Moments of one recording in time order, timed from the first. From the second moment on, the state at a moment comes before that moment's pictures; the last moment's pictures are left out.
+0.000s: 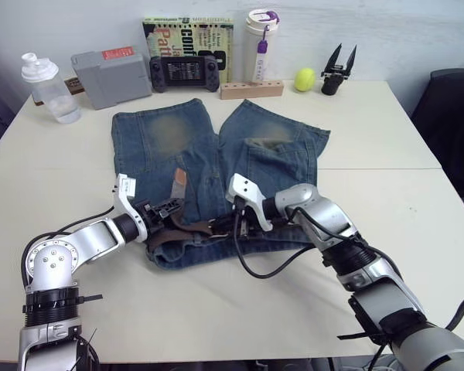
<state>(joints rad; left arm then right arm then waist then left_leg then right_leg) -0.36 0.53 0.32 0.01 -1.48 1.12 0.14 -0.81 -0.30 0.43 0.21 0.19 0.65 1.10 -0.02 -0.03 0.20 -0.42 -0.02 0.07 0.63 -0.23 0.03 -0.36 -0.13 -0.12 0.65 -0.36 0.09</state>
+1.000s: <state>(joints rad) -0.53 0.53 0.31 0.06 -1.49 1.18 0.11 -0.89 -0.26 0.57 0.23 0.01 0.66 1.08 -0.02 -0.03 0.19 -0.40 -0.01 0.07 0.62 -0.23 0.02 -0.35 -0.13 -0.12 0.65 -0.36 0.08</state>
